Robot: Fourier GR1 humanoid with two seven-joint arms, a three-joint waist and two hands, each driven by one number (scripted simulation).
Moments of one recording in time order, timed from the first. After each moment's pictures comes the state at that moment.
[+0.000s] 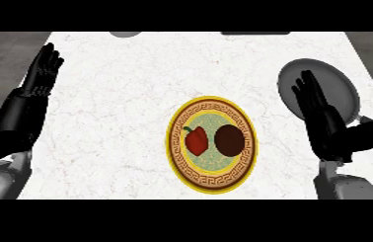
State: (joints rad) left arm -0.21 0.60 -0.20 -1.64 0.24 0.28 -0.15; right arm -0.11 -0.19 0.01 -1.64 -0.13 -0.12 0.12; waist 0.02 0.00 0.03
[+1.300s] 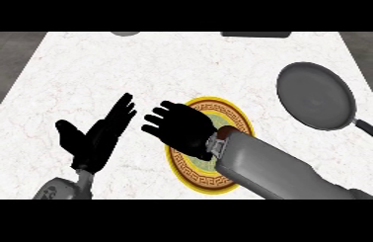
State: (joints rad) left arm -0.13 0.34 -0.38 -1.52 0.48 0.17 0.11; right arm -0.83 -0.22 0.90 -1.35 0.81 0.32 0.04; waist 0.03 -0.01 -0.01
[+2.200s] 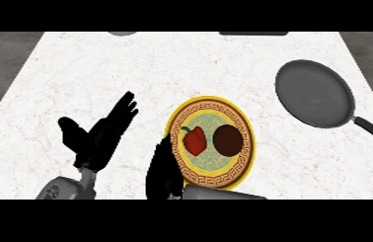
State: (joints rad) left arm -0.13 0.30 -0.35 -1.52 0.45 0.16 0.14; right arm -0.79 -0.01 1.21 -1.29 0.90 0.81 0.64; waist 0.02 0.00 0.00
